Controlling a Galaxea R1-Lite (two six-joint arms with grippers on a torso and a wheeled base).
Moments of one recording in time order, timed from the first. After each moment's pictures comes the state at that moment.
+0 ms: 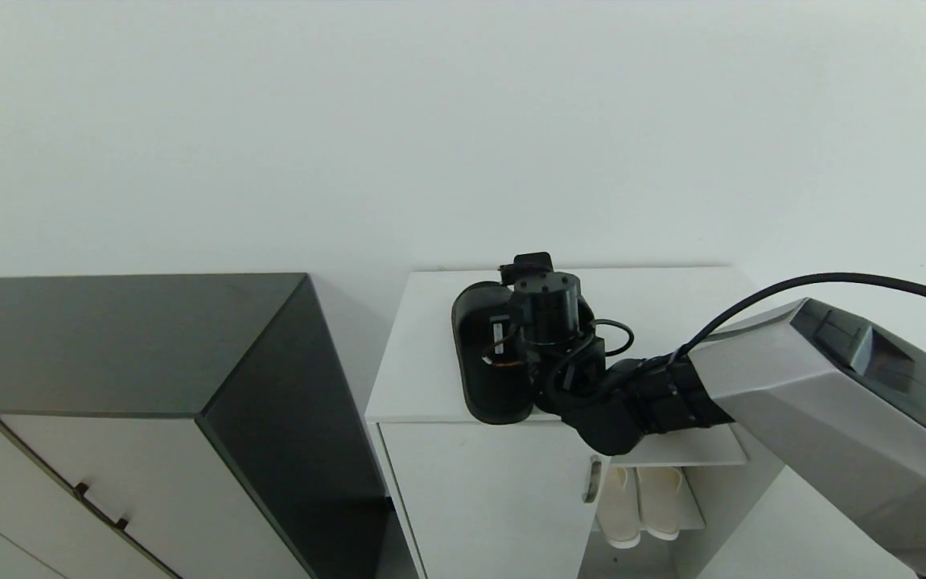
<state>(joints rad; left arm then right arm) 0.00 0.00 0.00 0.00 -0.06 0.03 0.76 2.33 -1.57 -0.64 -0.62 0.07</state>
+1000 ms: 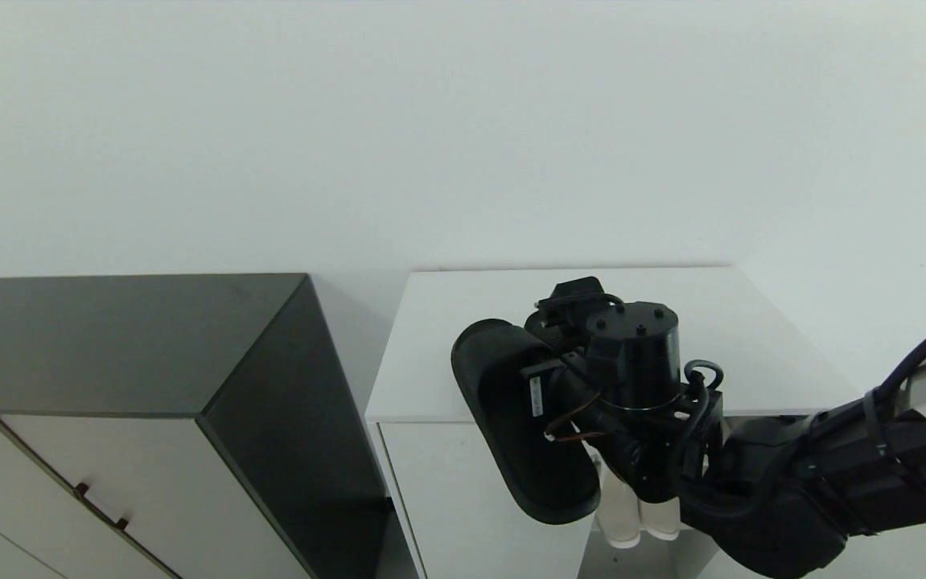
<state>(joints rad) 0.00 0.00 0.00 0.00 -0.06 0.02 0.86 1.96 -0.99 -0.78 -0.52 0.08</state>
